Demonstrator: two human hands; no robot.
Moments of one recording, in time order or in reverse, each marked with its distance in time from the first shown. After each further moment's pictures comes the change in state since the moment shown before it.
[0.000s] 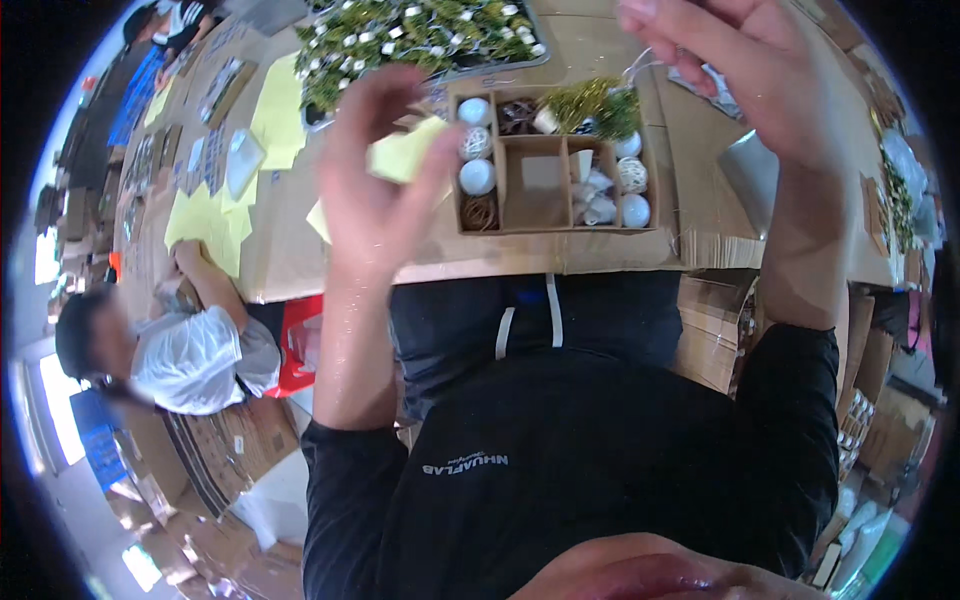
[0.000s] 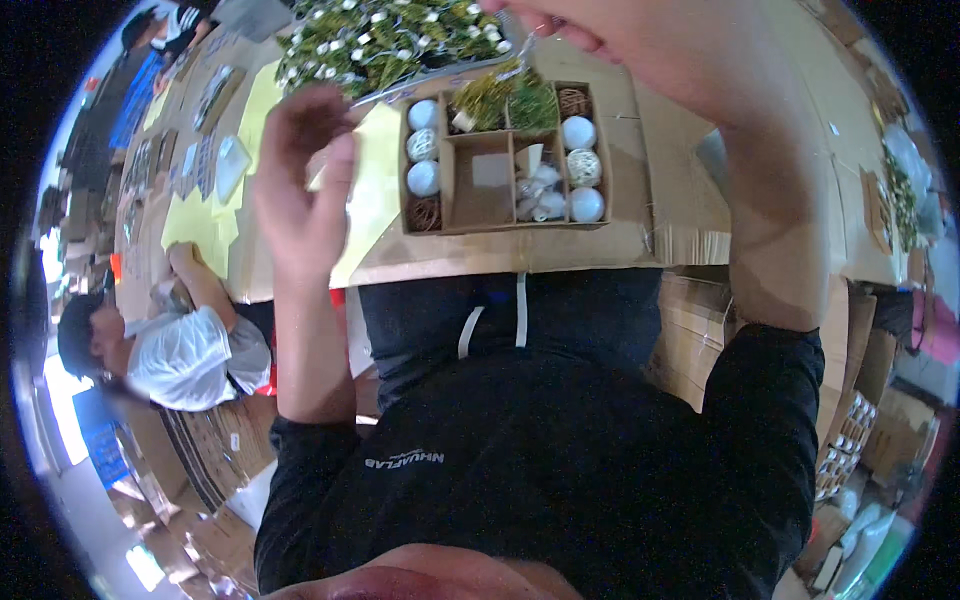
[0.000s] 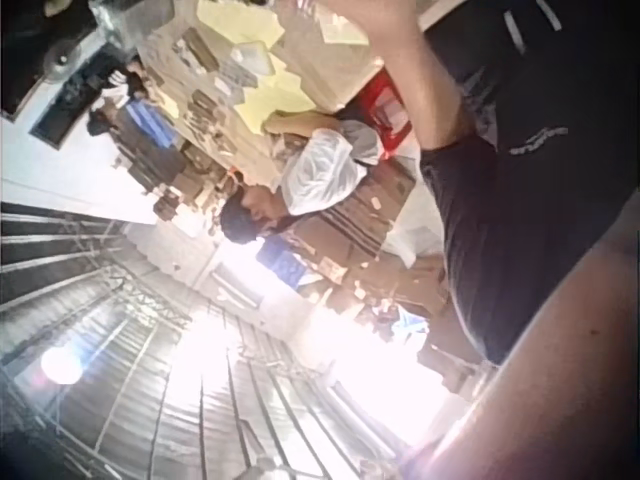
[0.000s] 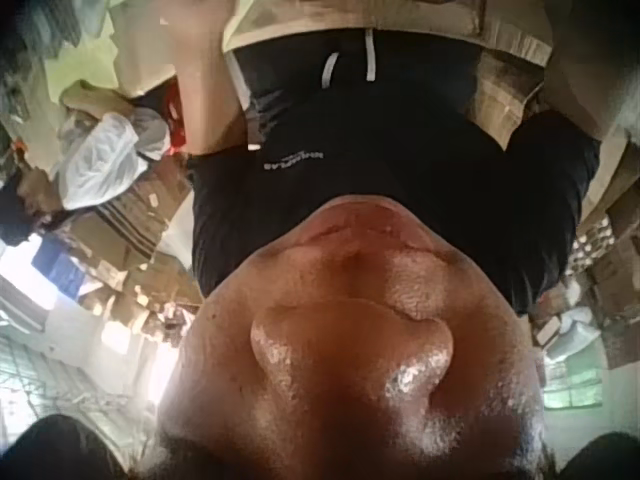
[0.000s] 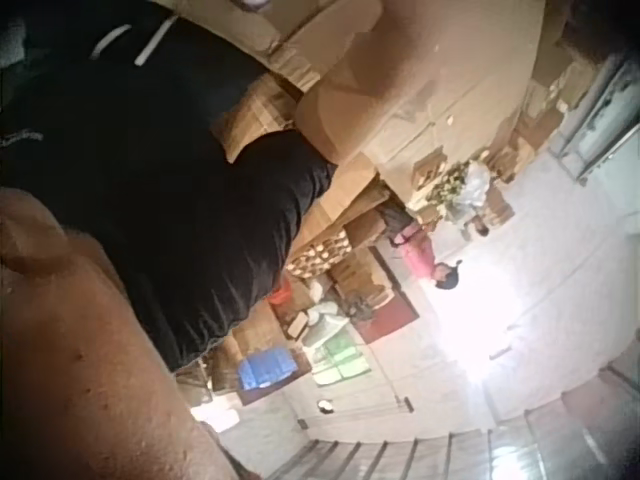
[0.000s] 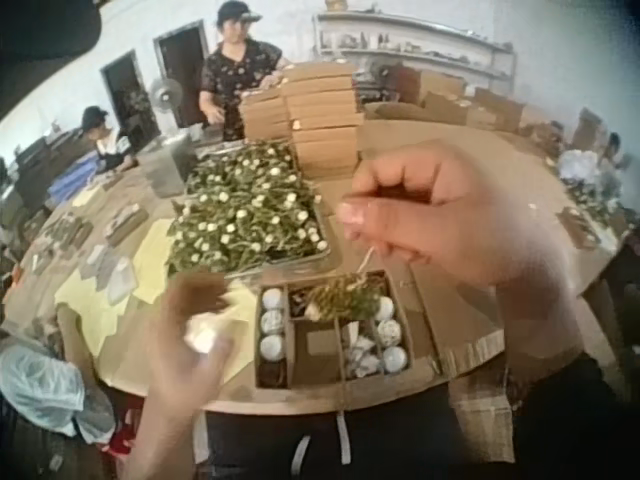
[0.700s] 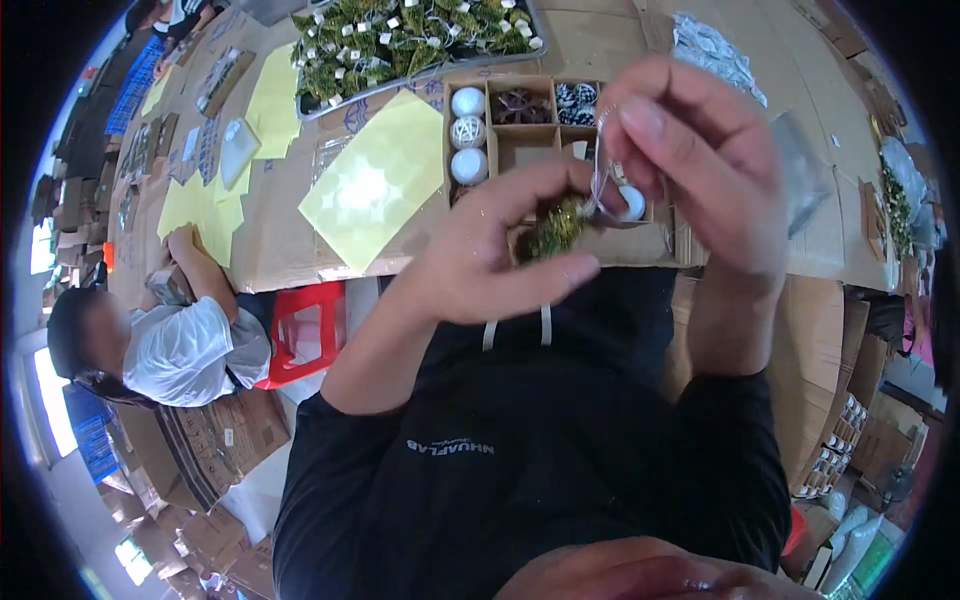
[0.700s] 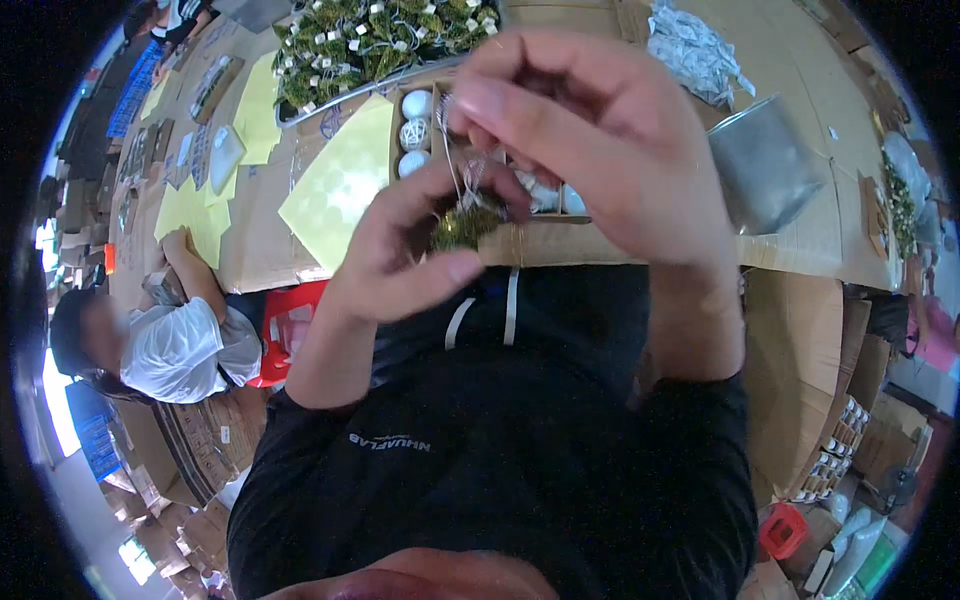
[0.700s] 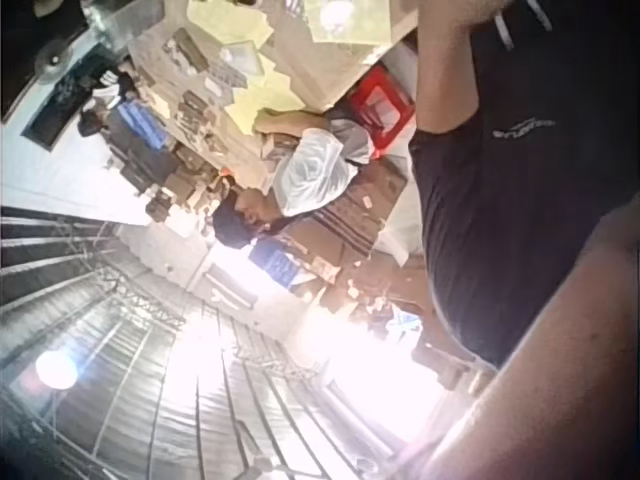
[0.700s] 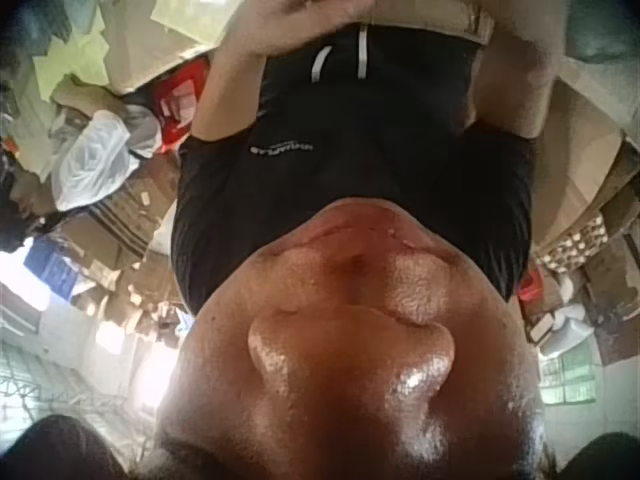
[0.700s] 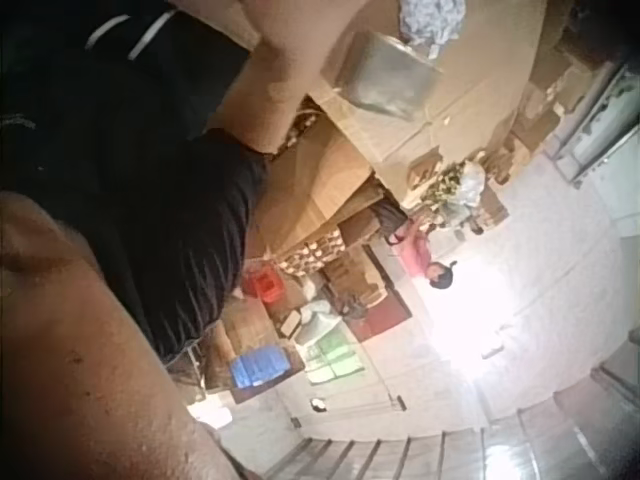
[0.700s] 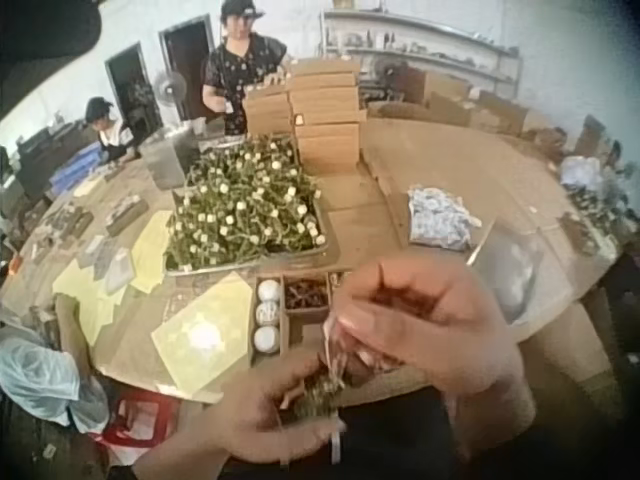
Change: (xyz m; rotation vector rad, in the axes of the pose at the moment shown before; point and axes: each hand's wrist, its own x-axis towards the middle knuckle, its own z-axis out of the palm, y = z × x) left_hand -0.034 0.027 0.039 -0.633 -0.645 -0.127; right_hand -0.050 0.048 0.050 0.533 -0.145 -0.254
